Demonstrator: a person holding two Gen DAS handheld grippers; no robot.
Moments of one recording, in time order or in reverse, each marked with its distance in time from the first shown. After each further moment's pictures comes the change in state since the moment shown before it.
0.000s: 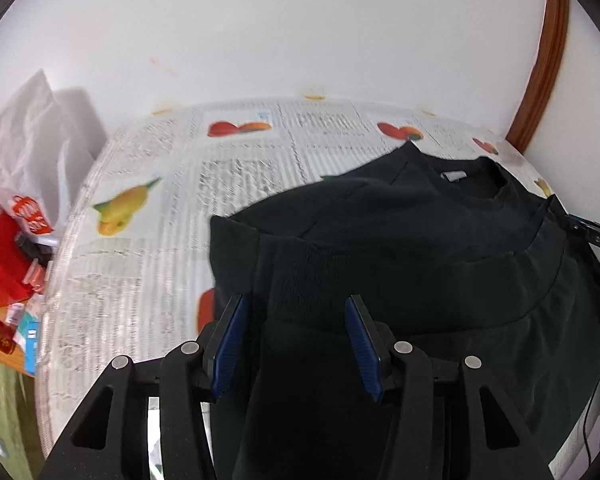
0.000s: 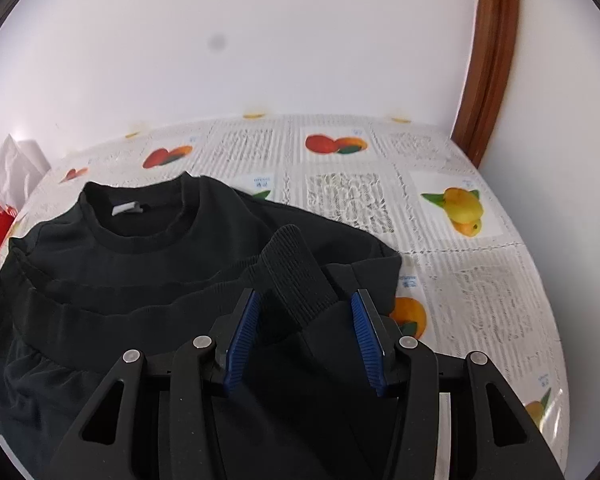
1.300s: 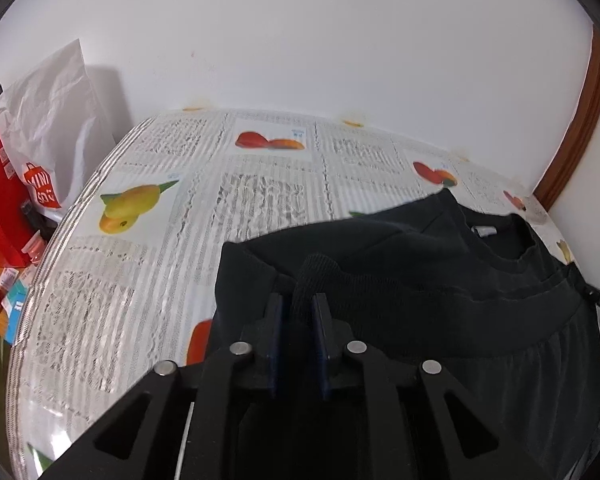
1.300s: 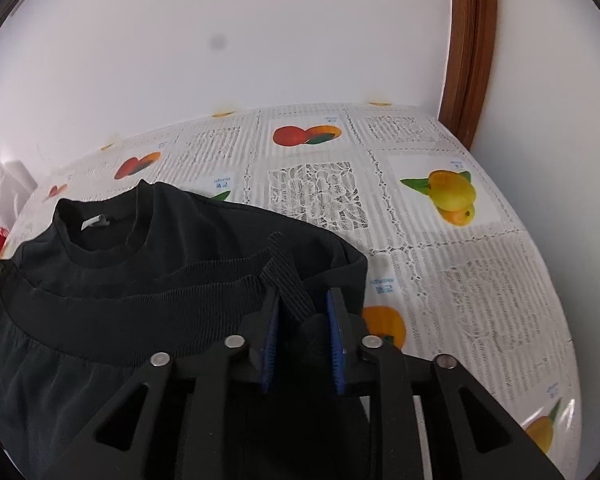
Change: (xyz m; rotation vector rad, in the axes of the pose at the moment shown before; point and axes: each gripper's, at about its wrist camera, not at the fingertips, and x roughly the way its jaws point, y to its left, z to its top) left arm 0.012 0.002 0.011 -0.183 -0.082 0.061; right arm 0.007 -0.043 -0.003 0.075 -0.015 -0.027
